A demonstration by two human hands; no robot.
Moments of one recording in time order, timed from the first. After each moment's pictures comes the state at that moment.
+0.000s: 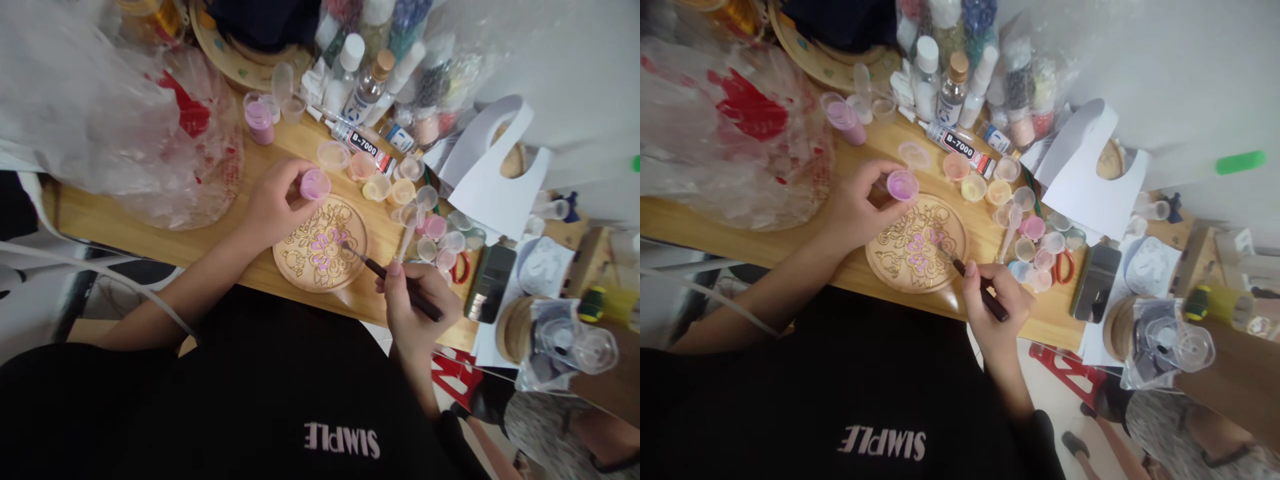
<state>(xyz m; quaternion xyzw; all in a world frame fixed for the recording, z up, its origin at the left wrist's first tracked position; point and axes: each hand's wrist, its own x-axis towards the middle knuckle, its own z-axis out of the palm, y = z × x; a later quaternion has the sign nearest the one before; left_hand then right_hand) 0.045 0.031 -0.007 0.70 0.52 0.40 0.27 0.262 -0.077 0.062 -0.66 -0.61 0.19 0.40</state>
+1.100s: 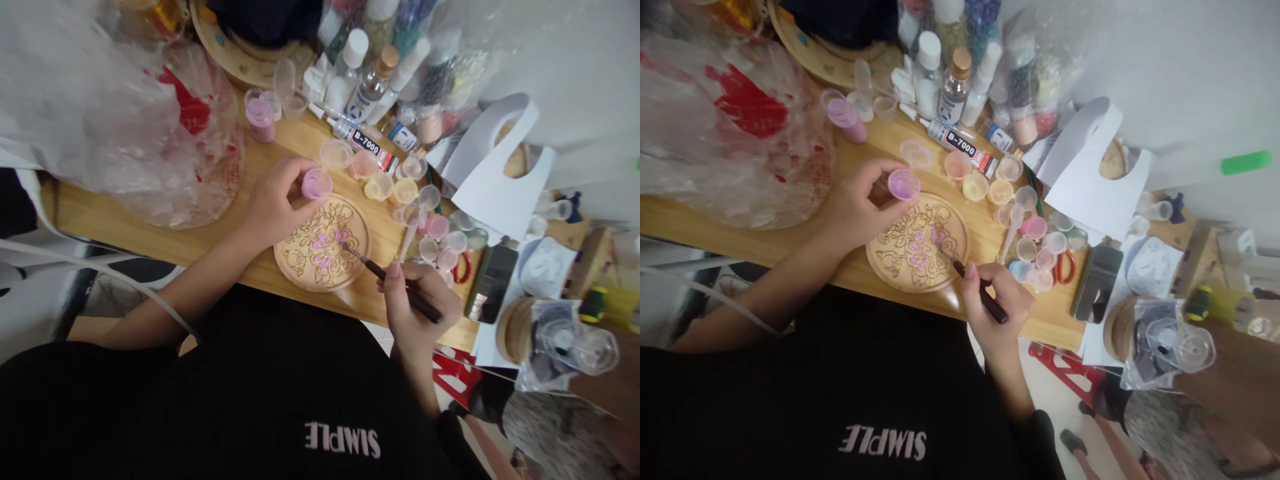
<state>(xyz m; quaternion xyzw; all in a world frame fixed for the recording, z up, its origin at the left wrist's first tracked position) 0.045 0.030 -0.007 0.69 0.54 0.38 0.29 0.263 -0.074 0.063 -0.64 -0.64 0.18 0.39</state>
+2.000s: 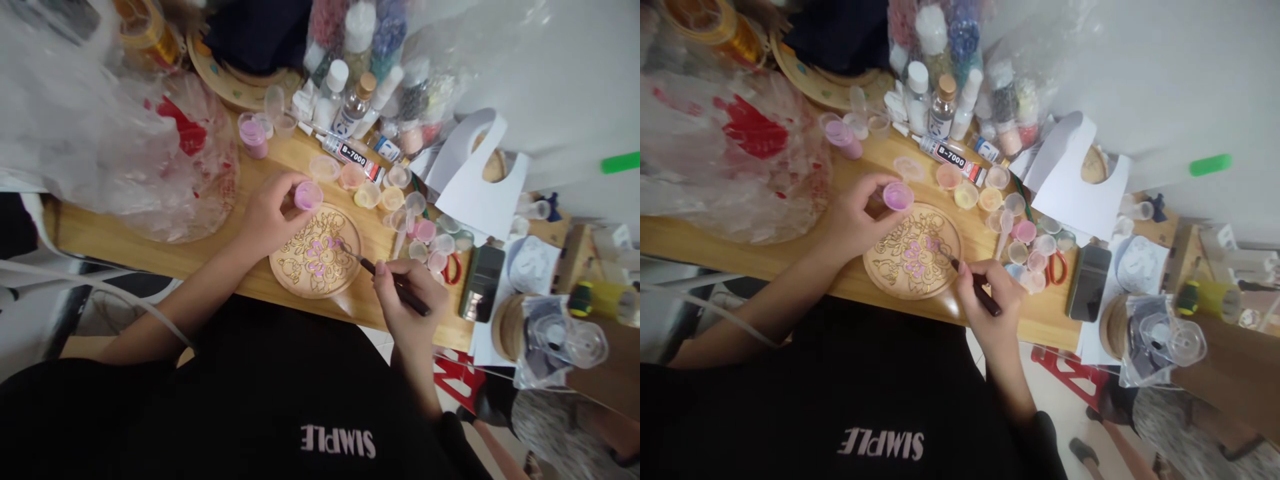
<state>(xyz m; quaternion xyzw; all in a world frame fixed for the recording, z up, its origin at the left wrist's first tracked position) 0.042 0.031 -0.007 0.70 0.51 0.41 0.30 0.264 -0.065 0.069 -0.63 -0.64 0.23 0.38</state>
